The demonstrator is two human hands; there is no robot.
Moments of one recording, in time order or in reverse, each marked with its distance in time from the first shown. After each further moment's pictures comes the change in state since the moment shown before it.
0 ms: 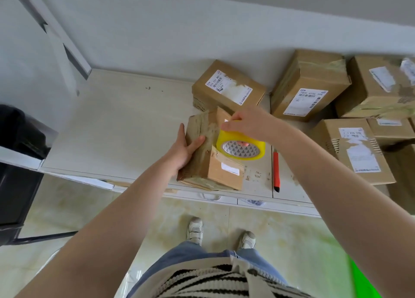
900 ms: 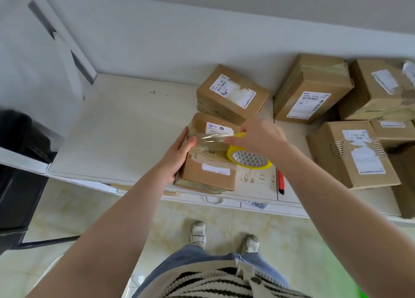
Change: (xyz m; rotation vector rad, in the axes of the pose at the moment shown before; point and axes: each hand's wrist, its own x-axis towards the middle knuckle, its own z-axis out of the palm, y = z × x) left_hand 0.007 -0.020 -0.027 -0.188 -0.042 -0.063; right_hand -0.011 0.003 0.022 -0.221 0.122 0.183
